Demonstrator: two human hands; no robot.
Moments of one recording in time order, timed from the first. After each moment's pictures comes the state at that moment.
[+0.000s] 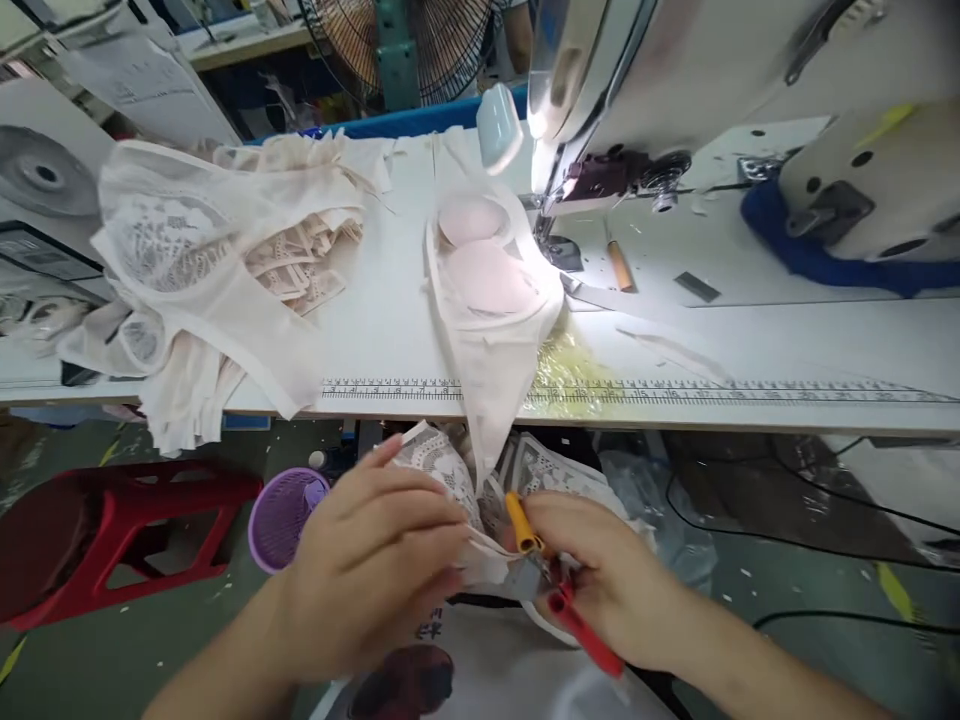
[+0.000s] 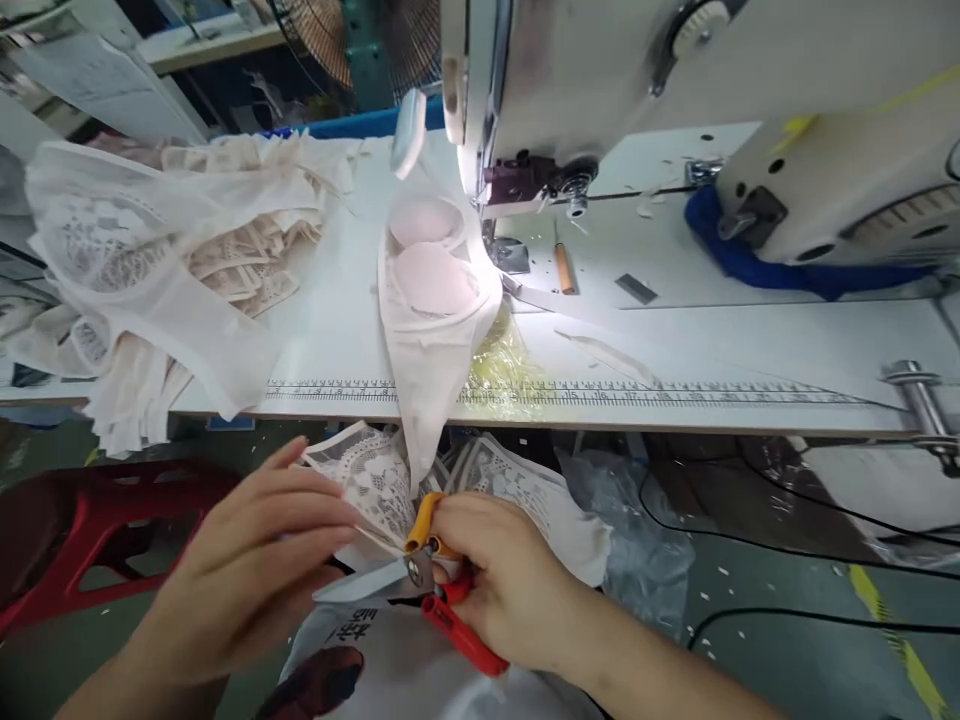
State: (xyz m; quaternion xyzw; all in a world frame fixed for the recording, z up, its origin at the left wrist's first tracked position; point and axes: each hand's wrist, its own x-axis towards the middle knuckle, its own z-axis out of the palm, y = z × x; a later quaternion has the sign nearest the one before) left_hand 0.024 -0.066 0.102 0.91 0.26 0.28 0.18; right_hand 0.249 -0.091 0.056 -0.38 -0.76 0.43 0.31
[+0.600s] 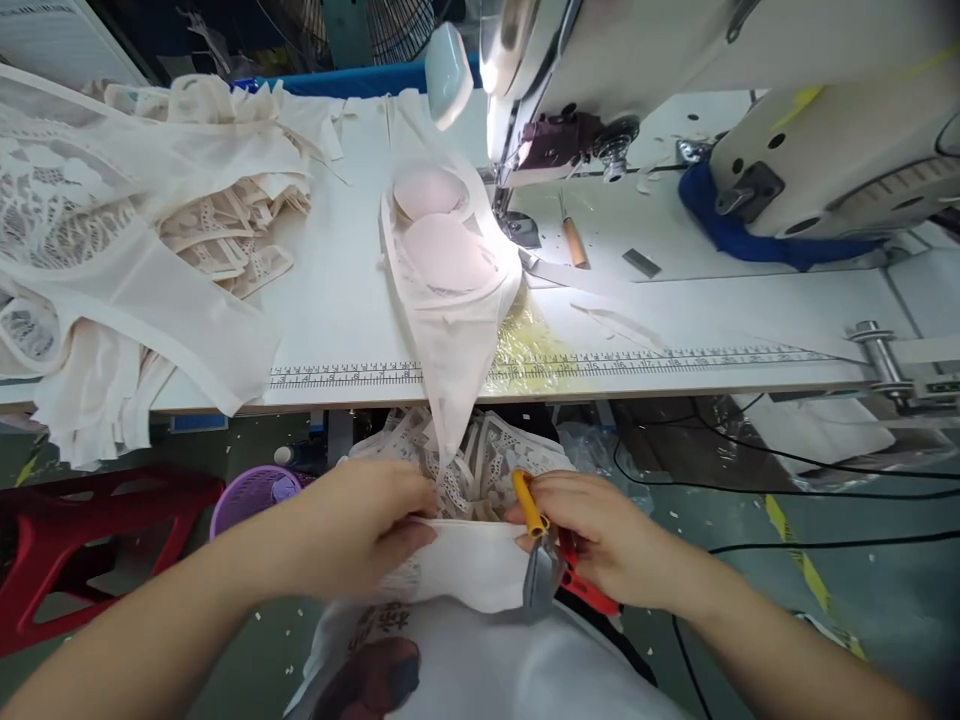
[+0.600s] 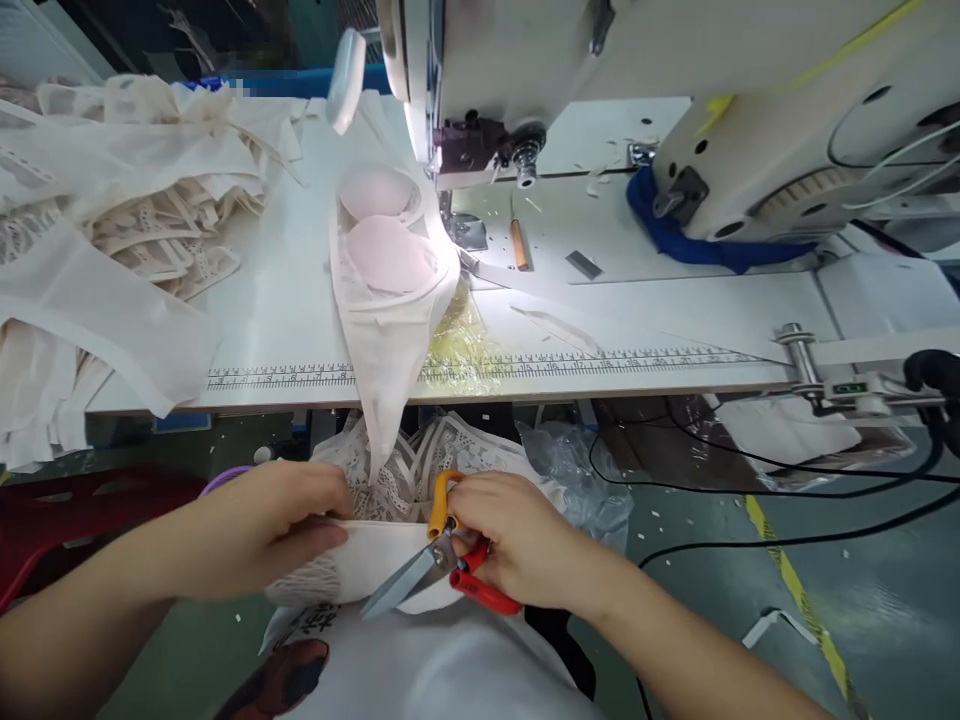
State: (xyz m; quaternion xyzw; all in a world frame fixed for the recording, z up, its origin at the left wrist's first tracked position) left_hand 0.047 -0.037 0.094 0.89 0.28 -0.04 0.36; right_hand 0.291 -0.102 0.032 -0.41 -0.79 0.39 0.23
